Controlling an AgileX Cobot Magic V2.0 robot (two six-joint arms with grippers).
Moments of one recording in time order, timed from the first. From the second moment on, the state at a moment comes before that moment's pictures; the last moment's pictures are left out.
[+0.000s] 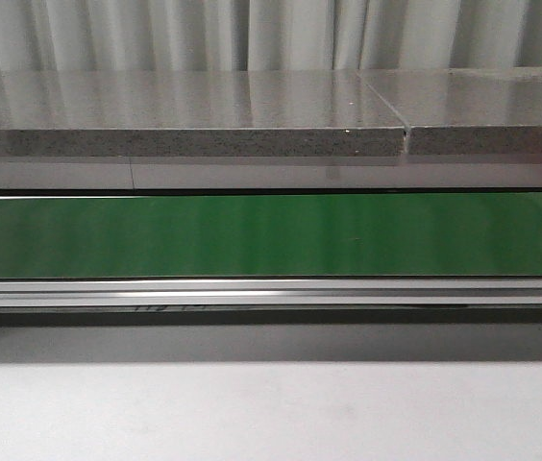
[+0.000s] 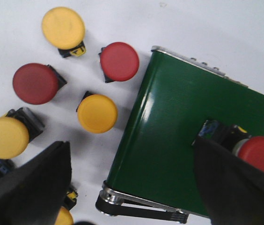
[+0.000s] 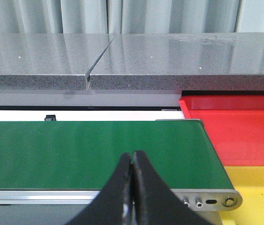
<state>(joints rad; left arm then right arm) 0.39 1.66 -1.49 -0.18 1.19 0.06 -0.03 -0.01 0.03 0.06 0.06 -0.04</state>
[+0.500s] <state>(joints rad) 0.41 1.69 -1.42 -0.18 1.10 -0.06 -0.03 -0.01 0.03 0.06 0.06 -0.04</state>
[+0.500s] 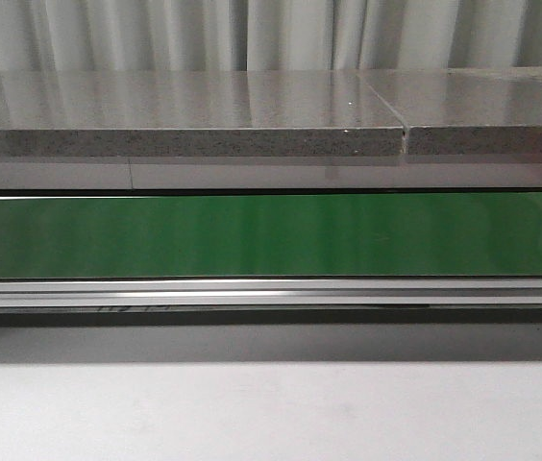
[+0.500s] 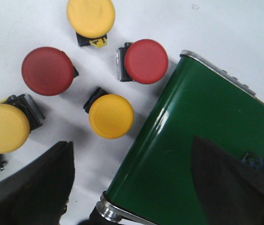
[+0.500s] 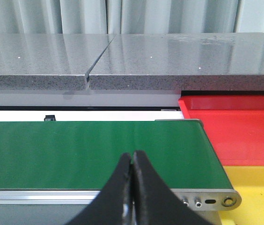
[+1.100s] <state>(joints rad) 0.41 1.86 -1.42 -0.17 1.13 -0.22 -0.03 -0.01 0.03 0.06 0.06 -0.04</state>
